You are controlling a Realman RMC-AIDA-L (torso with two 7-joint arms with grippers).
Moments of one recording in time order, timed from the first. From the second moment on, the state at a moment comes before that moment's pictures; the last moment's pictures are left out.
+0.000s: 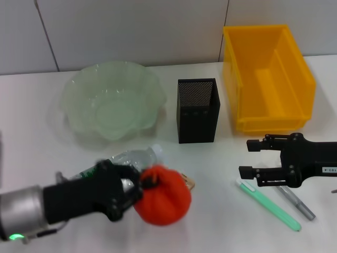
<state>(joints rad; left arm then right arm) -0.50 -2.08 1.06 0.35 1.58 1.57 -1.03 0.31 2.08 2.32 1.04 1.21 -1.66 1.56</state>
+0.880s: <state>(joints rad) -0.60 -2.07 0.97 0.44 1.26 1.06 -1.11 0.31 2.08 2.32 0.99 1.22 -1.65 1.55</state>
